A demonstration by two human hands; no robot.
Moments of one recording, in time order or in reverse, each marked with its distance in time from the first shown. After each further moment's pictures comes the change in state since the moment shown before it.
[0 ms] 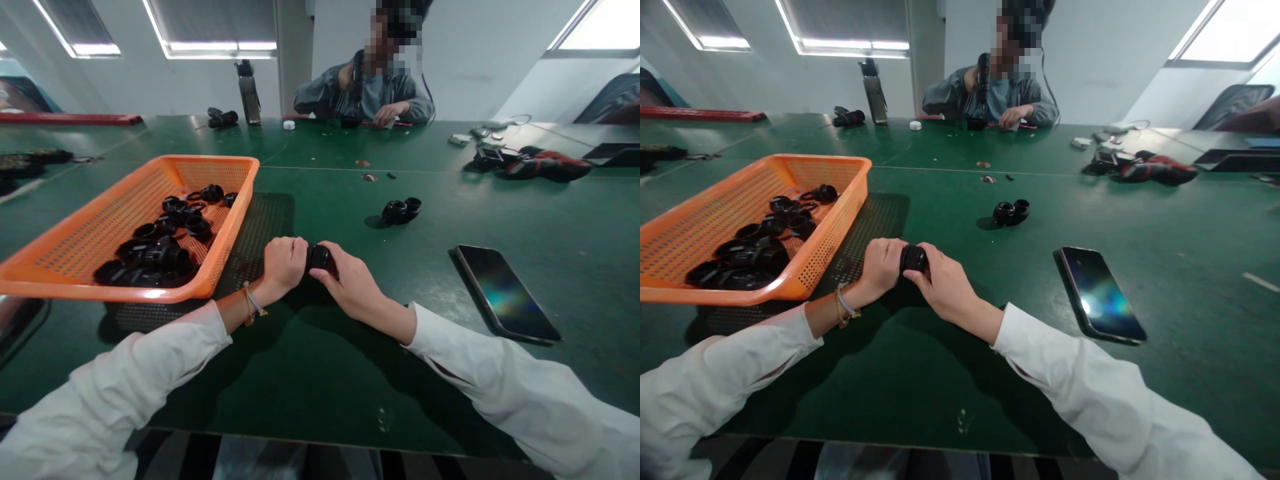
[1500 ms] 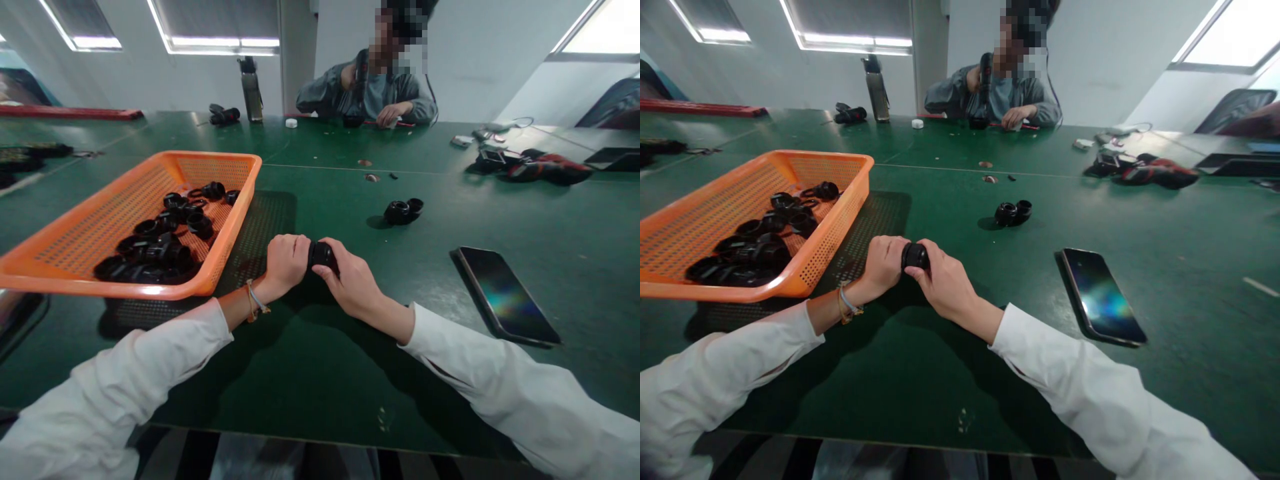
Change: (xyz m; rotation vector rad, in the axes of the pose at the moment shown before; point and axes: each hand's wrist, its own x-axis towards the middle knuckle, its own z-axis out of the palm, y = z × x) left_hand 0.001 -0.003 0.003 0.084 0.010 0.091; right_hand 0.000 0.010 0.006 -0.098 0.112 -0.183
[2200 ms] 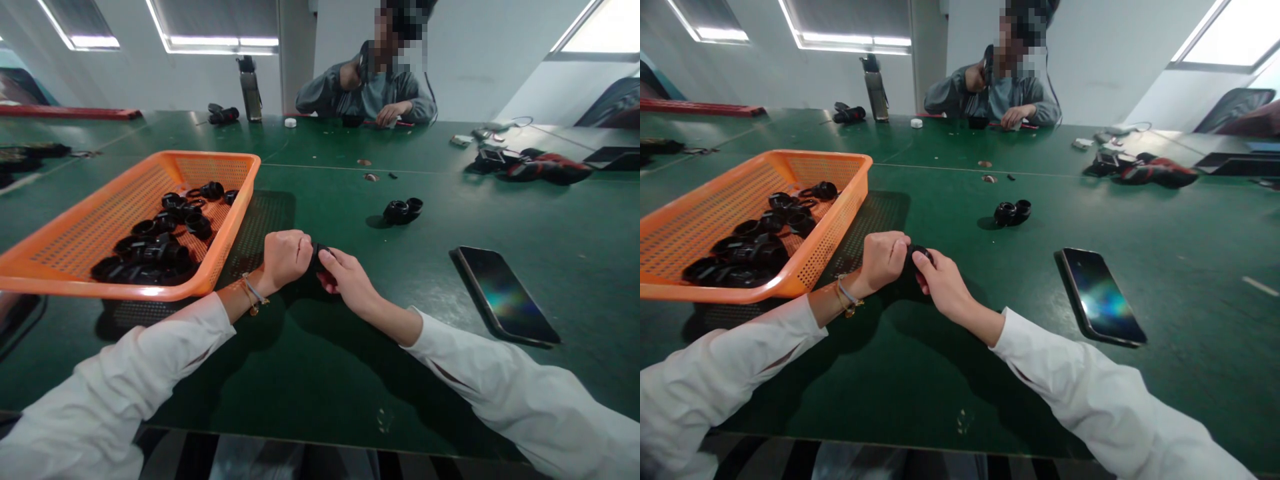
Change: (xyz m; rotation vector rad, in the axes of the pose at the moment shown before) left_hand 0.004 -0.002 -0.003 -0.123 0.217 0.258; right_hand 0.007 -0.017 -0.001 0.788 -0.139 0.569
